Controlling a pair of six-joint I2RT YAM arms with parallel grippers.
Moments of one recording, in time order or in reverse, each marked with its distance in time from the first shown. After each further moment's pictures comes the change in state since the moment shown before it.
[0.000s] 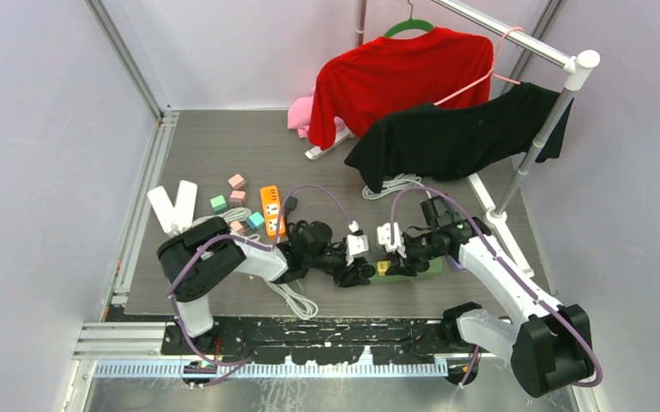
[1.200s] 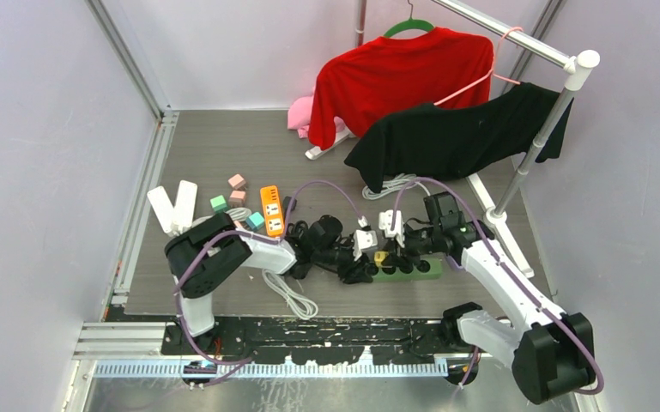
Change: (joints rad) left arm -0.001 0.047 0.114 -0.158 0.009 0.000; right arm -0.014 -0.050 -0.006 0.074 -0.021 0.093
